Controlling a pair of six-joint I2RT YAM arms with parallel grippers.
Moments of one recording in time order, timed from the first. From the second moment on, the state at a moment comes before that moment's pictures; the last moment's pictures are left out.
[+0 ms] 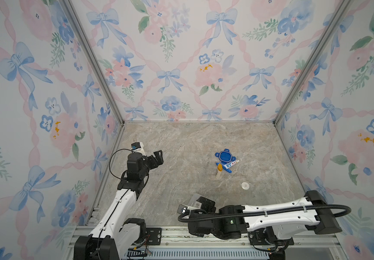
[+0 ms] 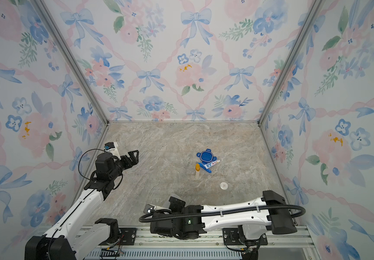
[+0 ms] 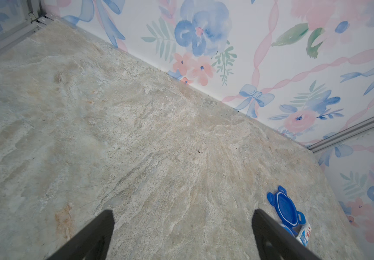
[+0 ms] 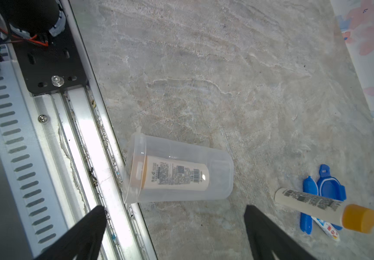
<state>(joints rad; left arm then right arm) -0.07 0.97 0.54 0.03 0.11 -0.49 1.63 1.51 1.19 -0.77 0.49 0.19</state>
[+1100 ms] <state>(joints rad) -0.01 0.93 0.52 0.08 0.15 -0.53 1.51 1.80 1.30 -0.80 0.67 0.18</state>
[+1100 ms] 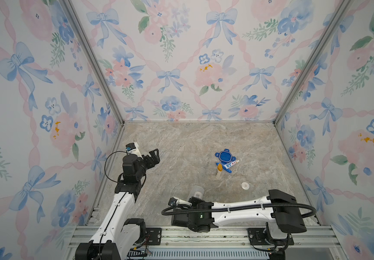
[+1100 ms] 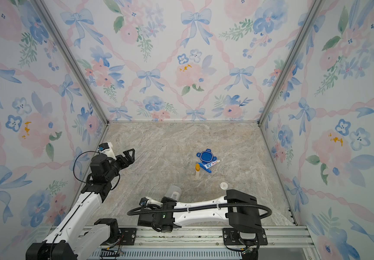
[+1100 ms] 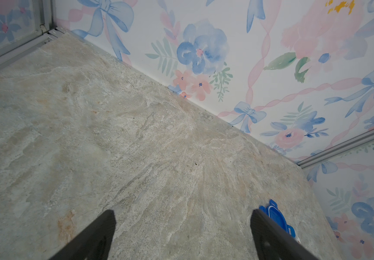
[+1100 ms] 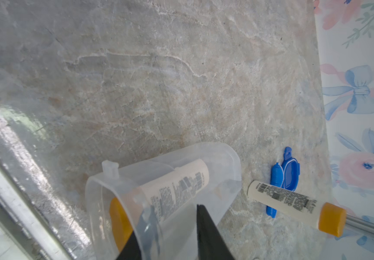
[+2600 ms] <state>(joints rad) -0.05 0.86 0.50 0.10 0.13 -0.52 1.09 1.66 1.39 -0.94 0.11 0.03</state>
